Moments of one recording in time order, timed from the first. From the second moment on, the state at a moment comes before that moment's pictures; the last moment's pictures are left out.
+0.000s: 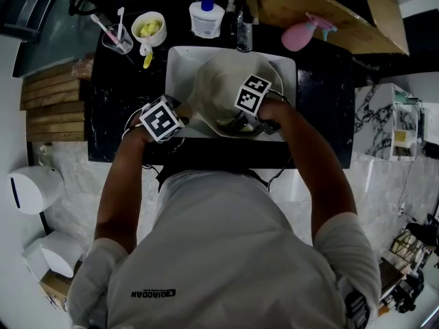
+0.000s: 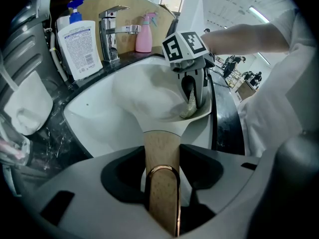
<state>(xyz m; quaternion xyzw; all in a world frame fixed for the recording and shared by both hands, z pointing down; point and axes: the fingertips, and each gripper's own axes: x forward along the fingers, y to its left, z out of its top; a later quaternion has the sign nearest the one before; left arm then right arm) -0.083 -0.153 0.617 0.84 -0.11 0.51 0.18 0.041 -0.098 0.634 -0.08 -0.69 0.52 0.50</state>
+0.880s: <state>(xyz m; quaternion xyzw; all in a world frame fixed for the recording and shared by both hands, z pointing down) -0.081 -0.150 0.615 0.83 -0.11 0.51 0.19 0.050 -0.261 0.615 0.20 -0.84 -0.08 0.50</state>
